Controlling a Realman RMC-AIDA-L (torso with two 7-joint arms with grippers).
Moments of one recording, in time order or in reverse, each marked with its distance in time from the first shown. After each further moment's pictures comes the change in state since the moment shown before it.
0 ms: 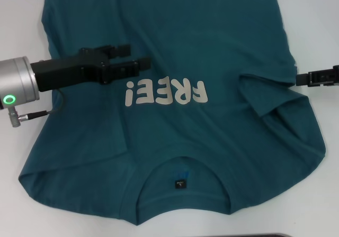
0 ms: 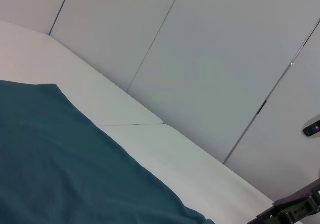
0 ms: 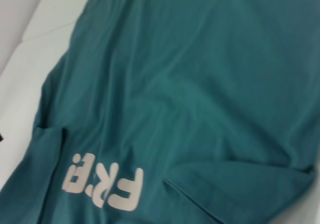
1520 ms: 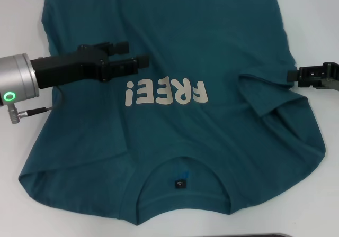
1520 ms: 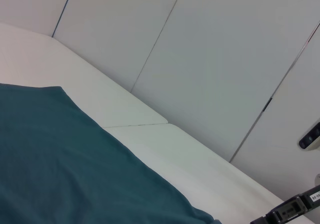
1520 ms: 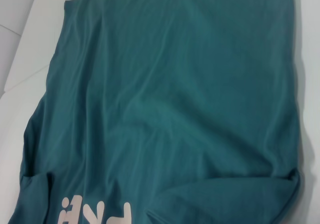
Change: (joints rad) left arm -0.011 0.006 0.000 0.007 0.003 -0.018 0.015; right arm 0.030 0.016 0.118 0.158 -0.028 0.116 0.028
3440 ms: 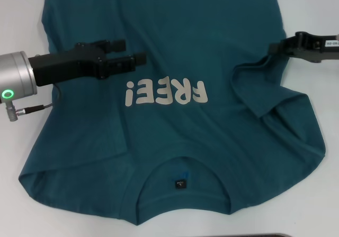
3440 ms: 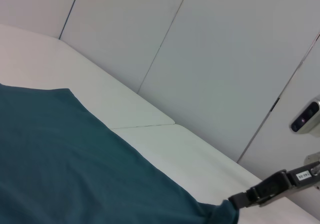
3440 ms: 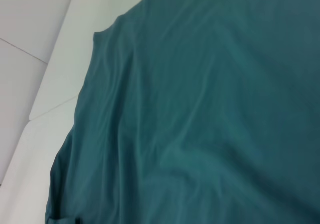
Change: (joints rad) left arm -0.002 0.004 0.000 -0.003 0.000 -0.016 0.000; right arm 0.105 0.028 -0.004 0.066 0.061 0.113 0.003
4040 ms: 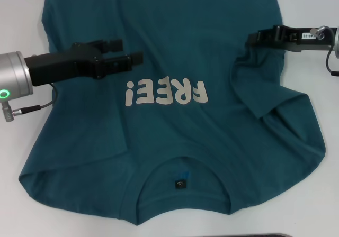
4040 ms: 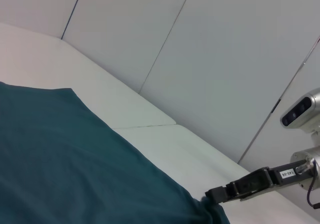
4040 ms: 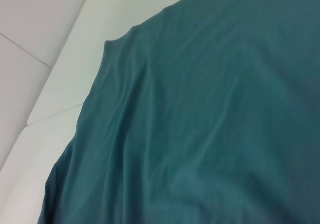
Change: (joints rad) left arm 0.003 0.009 -0.005 0.001 0.000 0.008 -0.009; right arm 0.047 0.059 -0.003 0.007 0.008 0.112 -0.077
